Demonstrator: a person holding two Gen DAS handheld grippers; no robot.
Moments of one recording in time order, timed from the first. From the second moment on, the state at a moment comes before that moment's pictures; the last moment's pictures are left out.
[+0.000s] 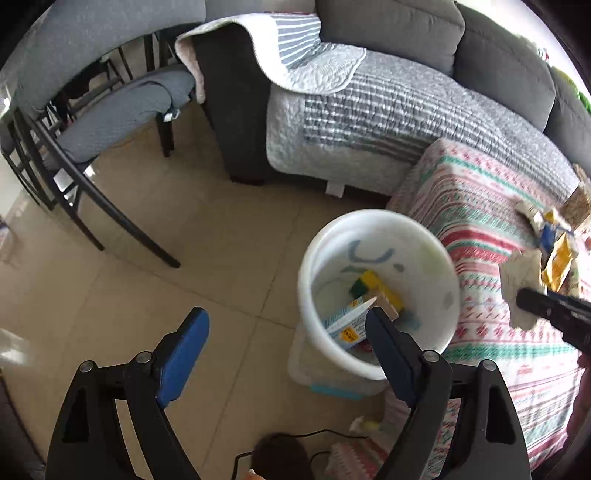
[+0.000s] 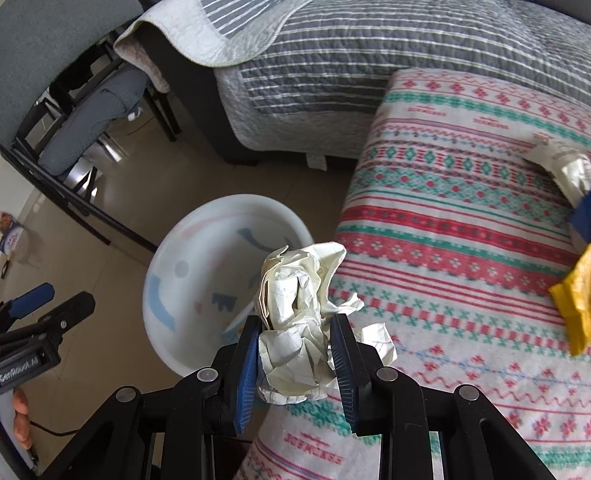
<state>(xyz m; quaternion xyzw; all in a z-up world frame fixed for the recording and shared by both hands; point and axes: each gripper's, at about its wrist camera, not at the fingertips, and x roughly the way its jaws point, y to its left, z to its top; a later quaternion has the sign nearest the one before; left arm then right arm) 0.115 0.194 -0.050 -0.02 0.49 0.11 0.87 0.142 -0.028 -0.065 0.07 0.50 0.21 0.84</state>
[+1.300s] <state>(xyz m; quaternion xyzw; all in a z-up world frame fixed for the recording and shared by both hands) 0.115 0.170 -0.041 -0.03 0.50 0.07 0.86 0.126 -0.108 -0.043 0.06 0.48 0.11 0.87</state>
